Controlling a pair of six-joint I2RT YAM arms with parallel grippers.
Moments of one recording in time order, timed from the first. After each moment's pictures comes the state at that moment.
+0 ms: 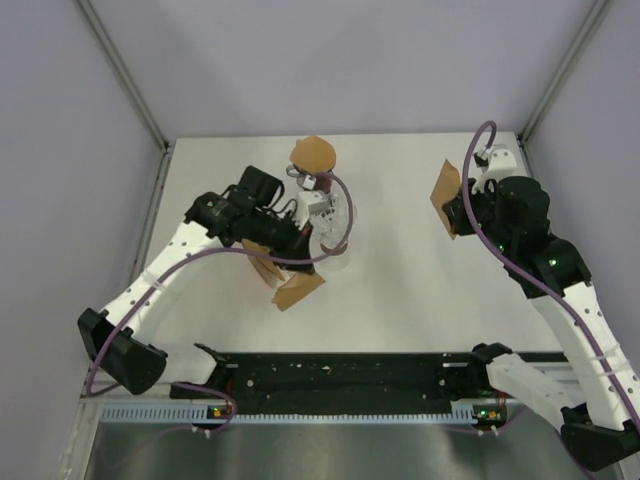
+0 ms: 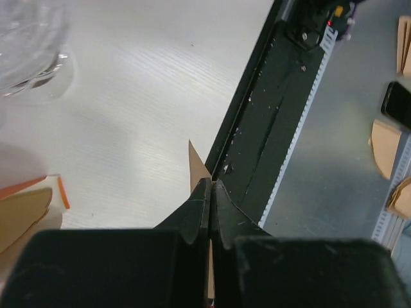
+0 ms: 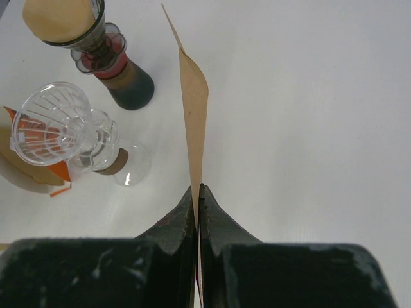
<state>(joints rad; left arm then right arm) -0.62 1.35 1.39 -1.05 0.66 0.19 0.37 0.90 1.18 -0.67 0.05 0.20</state>
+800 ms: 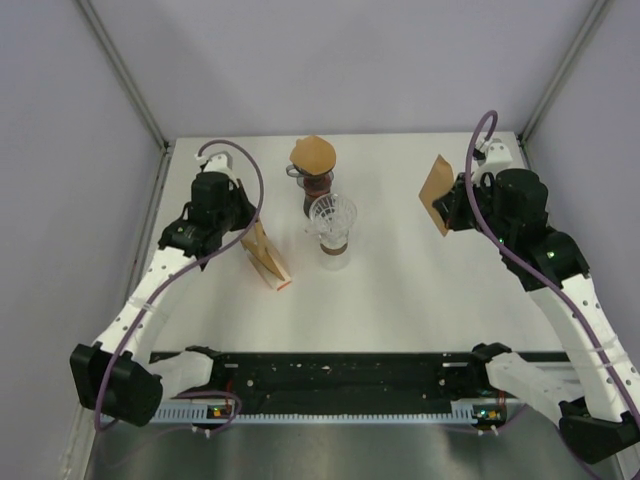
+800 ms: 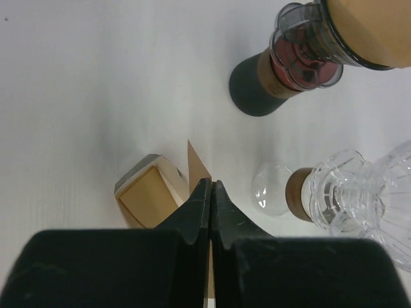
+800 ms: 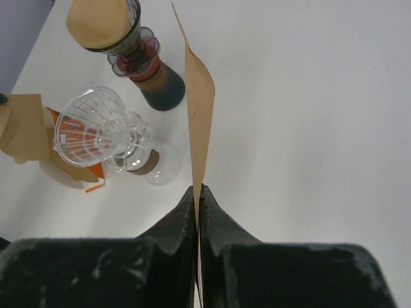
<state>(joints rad) -0.28 1.15 1.07 -0.47 -0.04 -0.45 0.37 0.94 1.23 -0.66 -0.03 0.26</state>
